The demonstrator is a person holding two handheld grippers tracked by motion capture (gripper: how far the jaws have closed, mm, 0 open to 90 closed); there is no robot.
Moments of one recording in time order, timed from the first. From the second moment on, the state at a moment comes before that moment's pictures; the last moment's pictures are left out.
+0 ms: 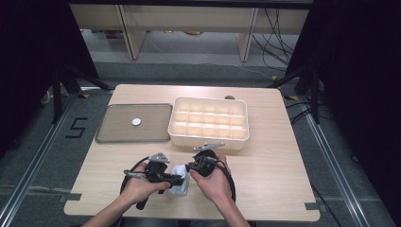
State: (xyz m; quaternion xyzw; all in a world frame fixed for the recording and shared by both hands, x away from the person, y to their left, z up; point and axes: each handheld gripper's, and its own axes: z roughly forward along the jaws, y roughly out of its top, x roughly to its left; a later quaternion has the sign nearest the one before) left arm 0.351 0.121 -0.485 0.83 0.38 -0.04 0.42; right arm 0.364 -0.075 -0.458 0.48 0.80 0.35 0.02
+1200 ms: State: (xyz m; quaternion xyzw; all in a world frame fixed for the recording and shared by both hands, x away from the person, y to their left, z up) left arm 0.341 0.120 -0.477 0.83 0.37 -0.02 0.43; right arm 0.374 -0.063 -0.476 0.47 0.82 0.33 0.01
